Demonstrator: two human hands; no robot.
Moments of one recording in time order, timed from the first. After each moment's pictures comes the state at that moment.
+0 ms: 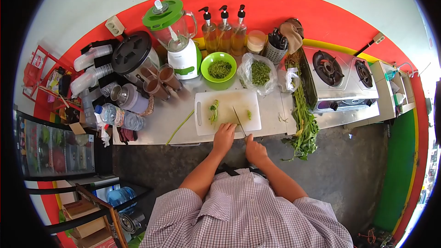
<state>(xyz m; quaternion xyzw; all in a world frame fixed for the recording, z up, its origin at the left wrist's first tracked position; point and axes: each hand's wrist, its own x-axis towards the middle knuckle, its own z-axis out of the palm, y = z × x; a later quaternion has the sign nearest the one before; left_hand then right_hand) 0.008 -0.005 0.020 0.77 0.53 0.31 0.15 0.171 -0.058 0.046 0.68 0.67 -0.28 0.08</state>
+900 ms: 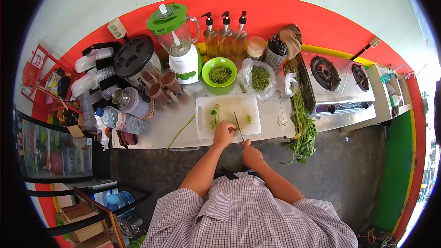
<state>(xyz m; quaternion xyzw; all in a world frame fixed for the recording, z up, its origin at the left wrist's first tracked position) 0.001 0.031 0.009 0.64 0.58 0.30 0.41 0.151 -0.053 0.058 0.69 0.64 -0.32 0.10</state>
